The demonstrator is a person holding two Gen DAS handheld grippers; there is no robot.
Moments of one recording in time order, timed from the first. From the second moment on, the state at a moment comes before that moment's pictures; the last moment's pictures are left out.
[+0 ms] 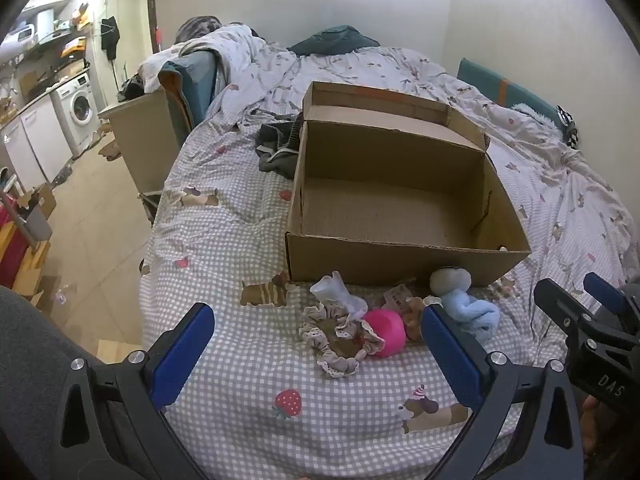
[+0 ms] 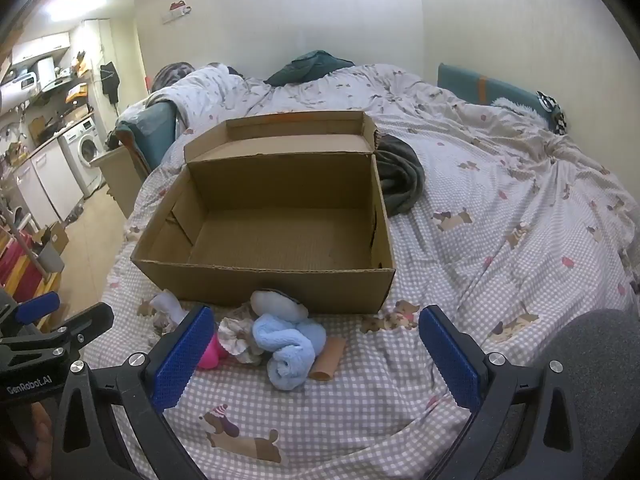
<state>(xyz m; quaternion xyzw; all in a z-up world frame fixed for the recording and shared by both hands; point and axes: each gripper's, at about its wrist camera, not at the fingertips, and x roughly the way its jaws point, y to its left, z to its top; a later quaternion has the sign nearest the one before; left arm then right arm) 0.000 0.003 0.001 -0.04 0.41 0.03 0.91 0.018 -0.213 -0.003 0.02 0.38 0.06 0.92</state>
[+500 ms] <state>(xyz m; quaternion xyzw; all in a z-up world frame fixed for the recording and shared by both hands) 0.000 0.004 -0.001 -0.03 0.41 0.03 0.91 0.018 -0.212 -0.003 0.02 0.38 0.06 0.92</state>
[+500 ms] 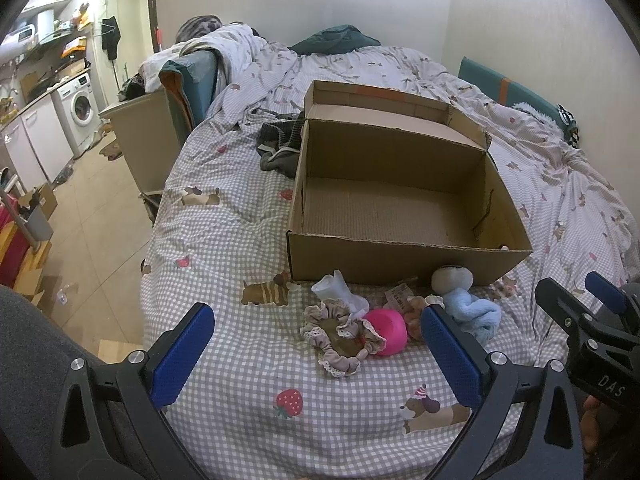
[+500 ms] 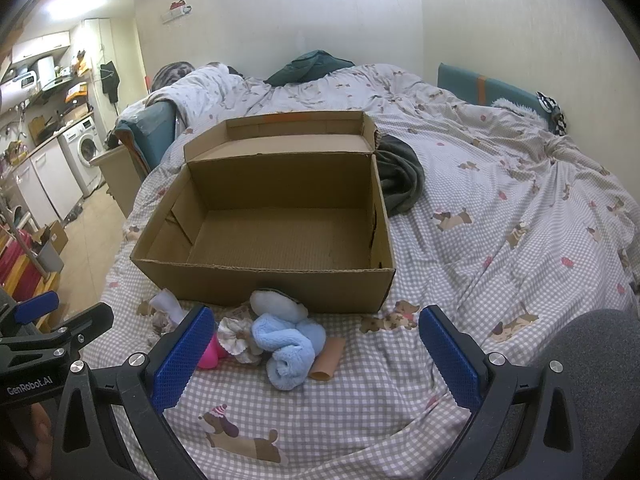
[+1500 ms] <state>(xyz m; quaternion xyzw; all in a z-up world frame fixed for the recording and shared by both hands) 0.000 0.003 -0.004 -0.03 0.42 0.04 0.91 0.018 -0.210 -0.003 0.01 0.38 0.06 0.92</state>
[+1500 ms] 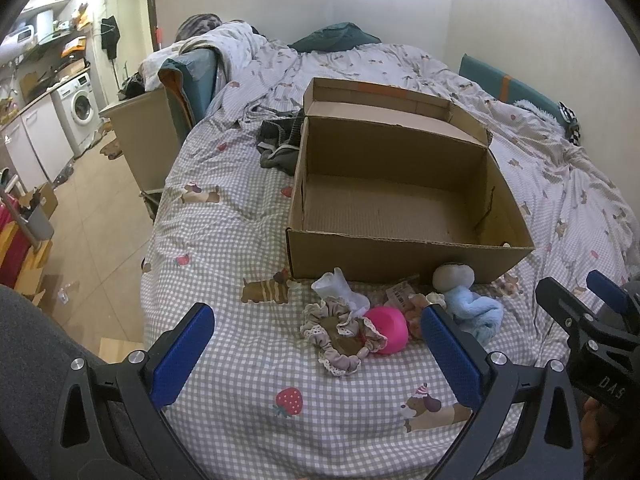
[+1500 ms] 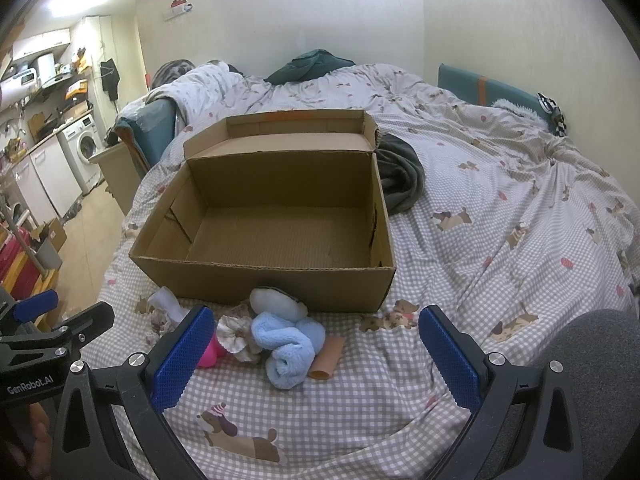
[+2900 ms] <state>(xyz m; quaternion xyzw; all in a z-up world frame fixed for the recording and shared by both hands) 0.009 0.020 0.003 -0.06 0.44 0.05 0.90 0.025 -0.215 0.002 0.04 0.41 0.08 0.91</state>
